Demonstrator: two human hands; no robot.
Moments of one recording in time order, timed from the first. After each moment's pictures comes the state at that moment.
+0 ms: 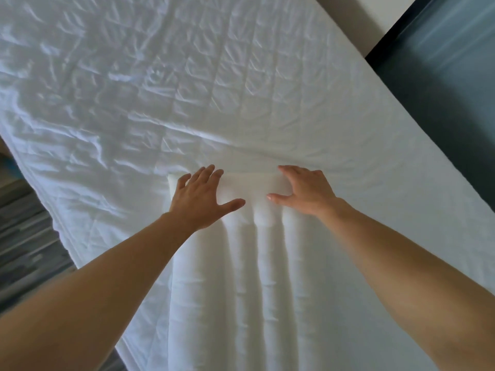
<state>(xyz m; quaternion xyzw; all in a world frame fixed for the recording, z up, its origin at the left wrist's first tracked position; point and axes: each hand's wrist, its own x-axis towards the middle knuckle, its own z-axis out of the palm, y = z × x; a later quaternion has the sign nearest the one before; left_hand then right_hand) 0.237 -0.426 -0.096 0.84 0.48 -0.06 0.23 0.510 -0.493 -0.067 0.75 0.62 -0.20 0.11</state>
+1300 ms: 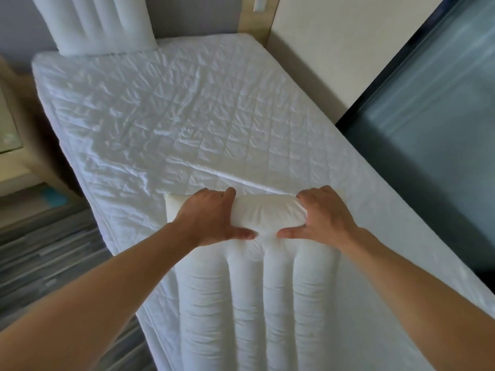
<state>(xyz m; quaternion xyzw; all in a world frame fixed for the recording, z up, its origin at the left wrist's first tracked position) 0.157 -0.466 0.108 0.91 0.39 0.04 0.16 0.426 -0.564 0.147 0.69 0.72 -0.01 0.04</state>
